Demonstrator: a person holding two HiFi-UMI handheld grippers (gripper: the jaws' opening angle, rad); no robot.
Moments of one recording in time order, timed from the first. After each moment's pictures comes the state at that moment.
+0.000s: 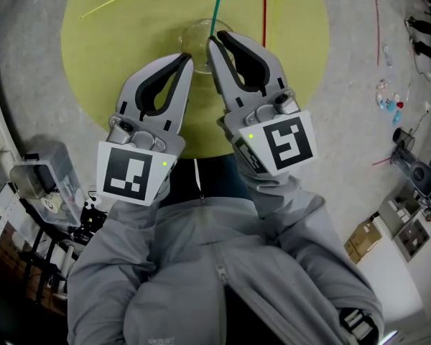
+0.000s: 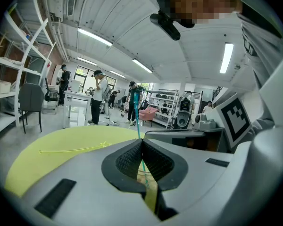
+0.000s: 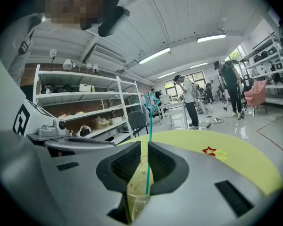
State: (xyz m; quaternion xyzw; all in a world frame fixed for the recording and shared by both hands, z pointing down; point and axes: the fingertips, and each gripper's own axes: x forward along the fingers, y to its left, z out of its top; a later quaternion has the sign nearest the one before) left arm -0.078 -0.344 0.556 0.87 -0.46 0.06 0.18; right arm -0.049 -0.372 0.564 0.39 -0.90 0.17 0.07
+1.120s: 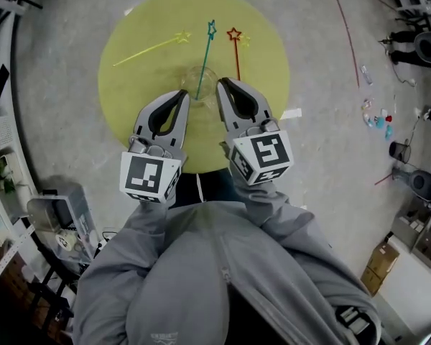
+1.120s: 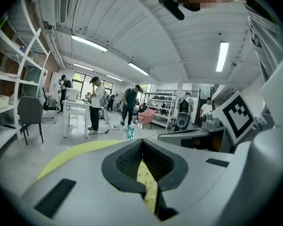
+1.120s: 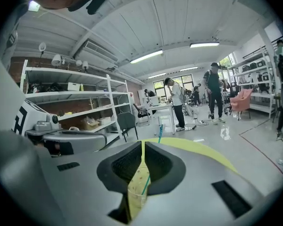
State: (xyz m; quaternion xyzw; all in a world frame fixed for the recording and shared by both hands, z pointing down) left arm -0.085 -0.326 0.452 0.87 -0.46 0.07 0.13; right arm -0.020 -0.349 0.470 0.47 -0.86 0.16 0.10
